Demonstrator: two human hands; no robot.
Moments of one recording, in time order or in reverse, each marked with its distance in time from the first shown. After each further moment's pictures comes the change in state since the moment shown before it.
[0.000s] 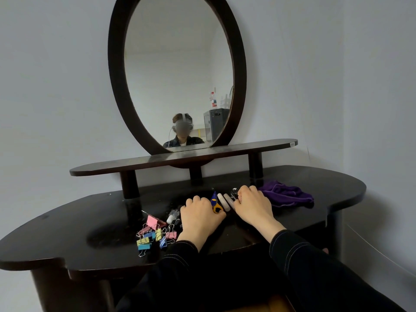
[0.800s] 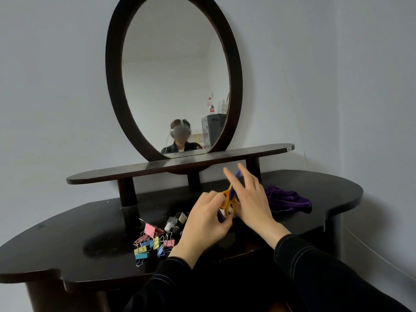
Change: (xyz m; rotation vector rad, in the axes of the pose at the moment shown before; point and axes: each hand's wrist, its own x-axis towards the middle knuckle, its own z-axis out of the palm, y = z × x) left_hand -0.020 0.009 -0.025 -0.458 0.405 0.622; right_hand 0.002 0.005 -0.012 0.030 0.251 -0.326
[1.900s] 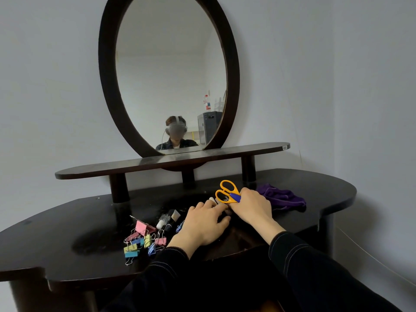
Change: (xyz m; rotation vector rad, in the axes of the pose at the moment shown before) left_hand 0.004 -0.022 0.033 0.312 -0.630 -0.296; right_hand 0.007 0.016 0.011 -0.046 -0.275 0.449
